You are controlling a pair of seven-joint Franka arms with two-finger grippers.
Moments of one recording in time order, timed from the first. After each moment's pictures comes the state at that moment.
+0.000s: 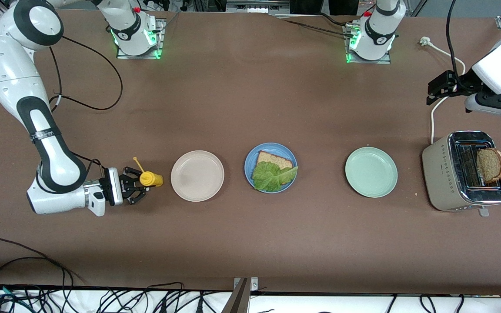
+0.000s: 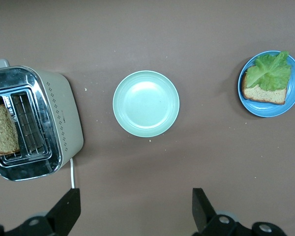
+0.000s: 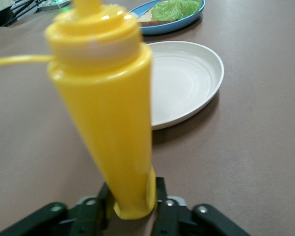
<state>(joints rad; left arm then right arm) 0.02 0.01 -0.10 -1.56 -0.02 1.52 0.10 -0.42 1.12 0.57 -1.26 0.30 1.85 -1.88</state>
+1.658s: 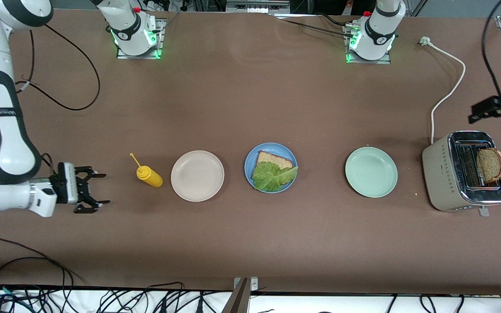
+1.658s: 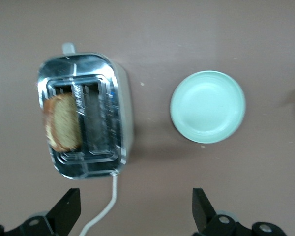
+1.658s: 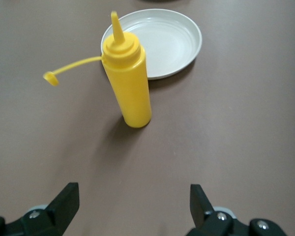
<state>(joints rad) 0.22 0.11 -0.08 -1.56 0.04 1.60 0.21 -0.43 0.90 0.46 -1.20 0.19 1.77 -1.95</state>
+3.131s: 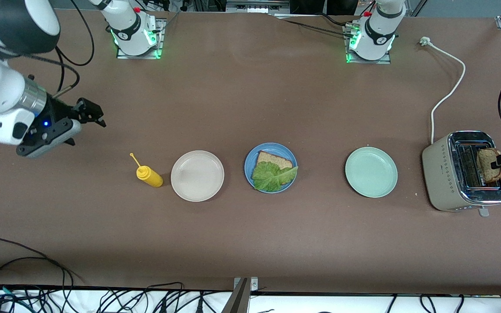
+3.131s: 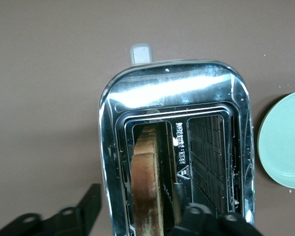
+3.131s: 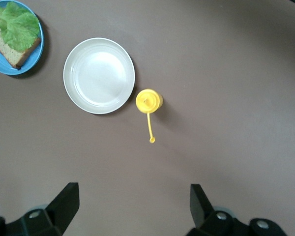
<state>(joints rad) 0.50 0.47 -0.08 -1.54 -0.05 1.95 0.53 -0.01 0.15 0.16 -1.59 0.09 1.71 -0.38</state>
